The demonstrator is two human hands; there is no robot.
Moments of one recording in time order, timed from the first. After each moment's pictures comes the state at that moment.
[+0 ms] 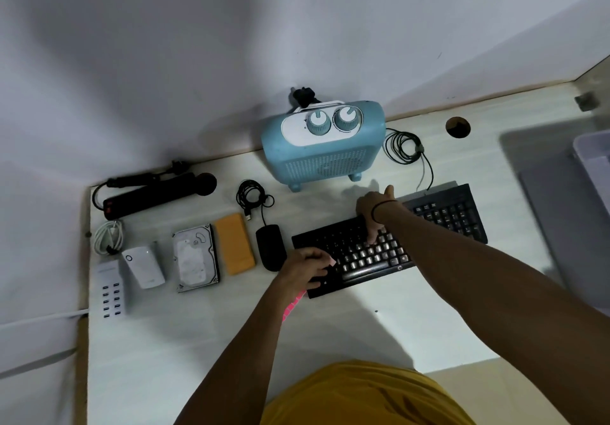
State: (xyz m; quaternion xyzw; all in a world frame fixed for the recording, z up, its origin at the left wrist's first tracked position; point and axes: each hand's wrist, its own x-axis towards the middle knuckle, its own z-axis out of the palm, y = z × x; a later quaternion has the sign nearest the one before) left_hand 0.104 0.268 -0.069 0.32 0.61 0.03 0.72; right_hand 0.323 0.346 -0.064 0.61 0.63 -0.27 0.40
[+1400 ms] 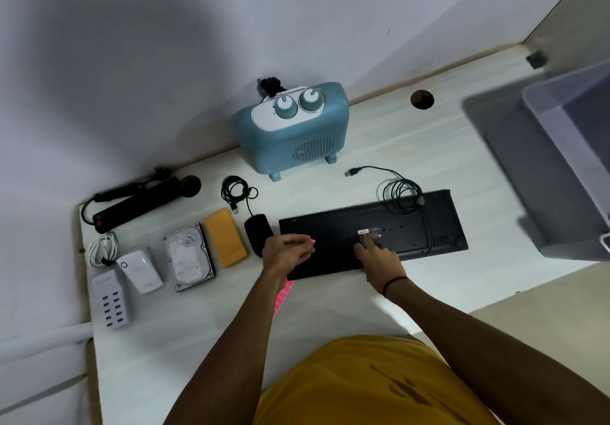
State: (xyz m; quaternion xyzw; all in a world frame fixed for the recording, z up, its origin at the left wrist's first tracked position) left_hand 0.095 0.248 -0.071 0.36 0.64 0.15 0.66; right_hand 0.288 0.143 -0.081 0.74 0.61 -0.26 0.13
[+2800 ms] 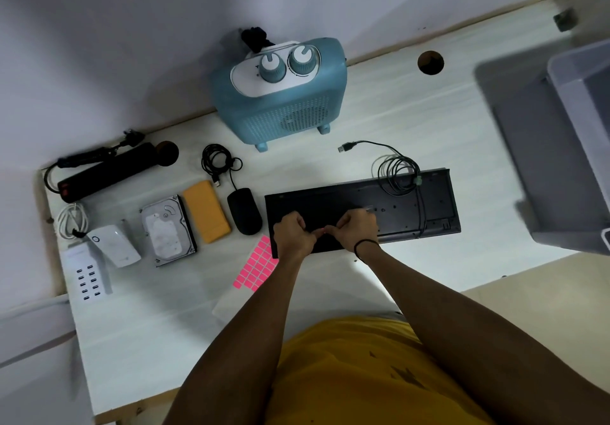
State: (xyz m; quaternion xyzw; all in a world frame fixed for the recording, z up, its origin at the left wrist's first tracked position) left_hand 0.145 0.233 -0.108 0.58 0.69 0.00 0.42; right_hand 0.281 0.190 -0.105 0.85 0.30 -0.41 -0.10
